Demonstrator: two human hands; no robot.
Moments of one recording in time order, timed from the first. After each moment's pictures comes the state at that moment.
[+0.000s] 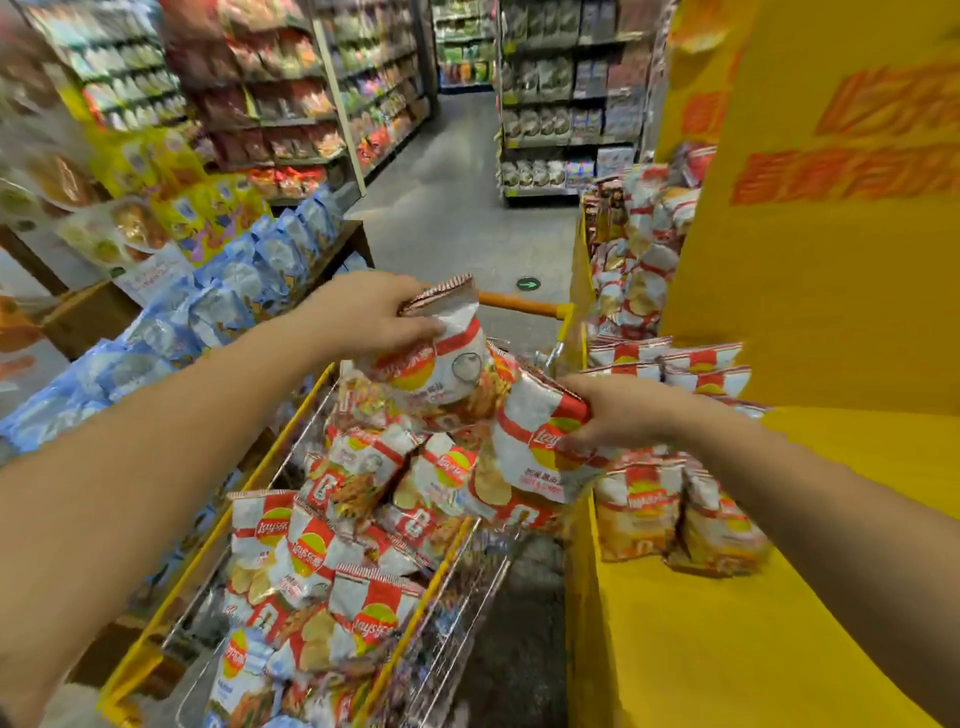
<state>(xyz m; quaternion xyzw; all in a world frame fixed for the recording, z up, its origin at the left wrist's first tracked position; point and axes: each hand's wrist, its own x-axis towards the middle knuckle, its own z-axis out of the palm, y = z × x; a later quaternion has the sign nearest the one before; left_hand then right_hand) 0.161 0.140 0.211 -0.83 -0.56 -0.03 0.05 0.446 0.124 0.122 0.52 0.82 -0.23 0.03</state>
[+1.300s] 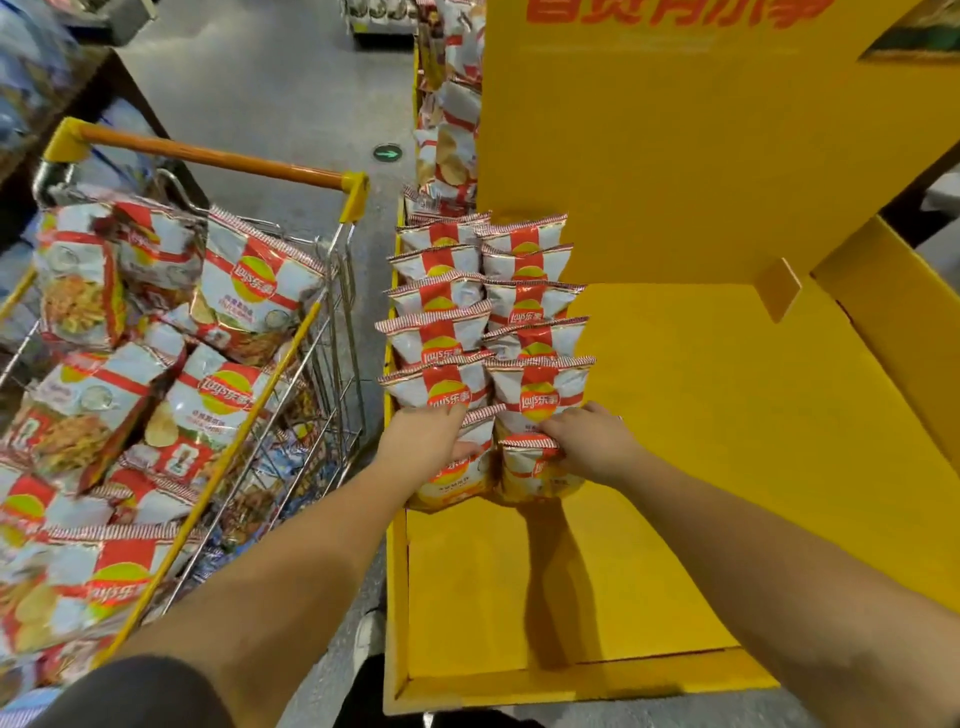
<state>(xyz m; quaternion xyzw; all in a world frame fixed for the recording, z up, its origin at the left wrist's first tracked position) 0.448 0.106 -0.112 -0.86 -0.51 0.08 -0.02 0.695 0.081 -0.115 0.54 0.82 -0.07 0.15</state>
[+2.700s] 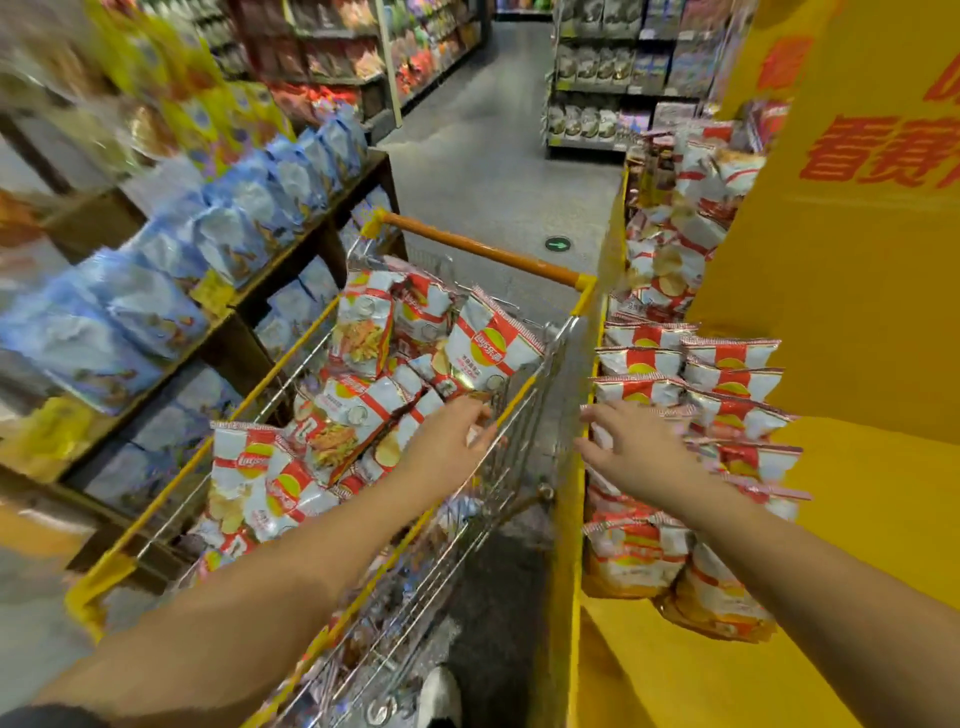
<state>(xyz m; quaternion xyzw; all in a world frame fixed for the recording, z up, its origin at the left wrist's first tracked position) 0.240 0.099 -0.005 -0.71 -0.64 -0.22 -0.18 0.484 0.134 0.020 0.53 0.83 -0.14 -0.06</state>
